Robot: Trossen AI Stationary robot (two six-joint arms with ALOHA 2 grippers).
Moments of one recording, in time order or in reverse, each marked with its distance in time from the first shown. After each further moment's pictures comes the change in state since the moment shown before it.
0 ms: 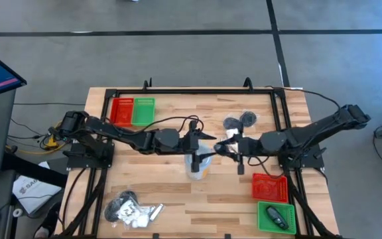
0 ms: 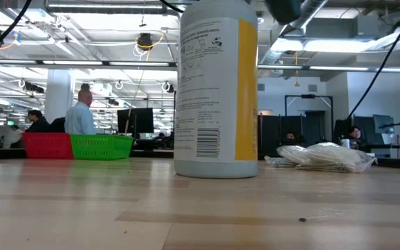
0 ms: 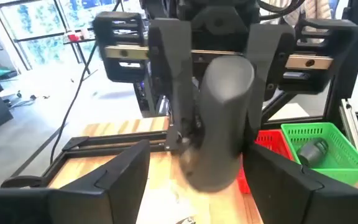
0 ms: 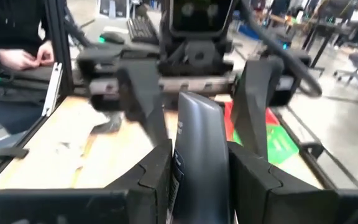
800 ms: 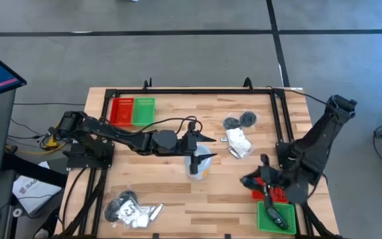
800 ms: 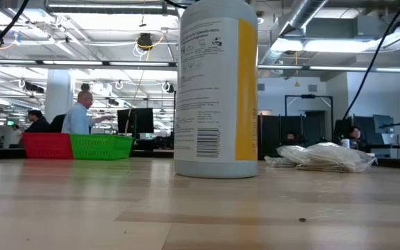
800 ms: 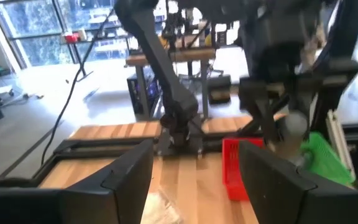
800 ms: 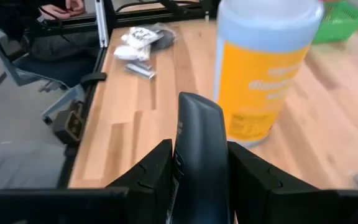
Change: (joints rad) left arm -0.035 -0.022 -0.002 -0.006 0.003 -0.041; right arm 0.603 0.038 0.000 -0.504 0.414 0.818
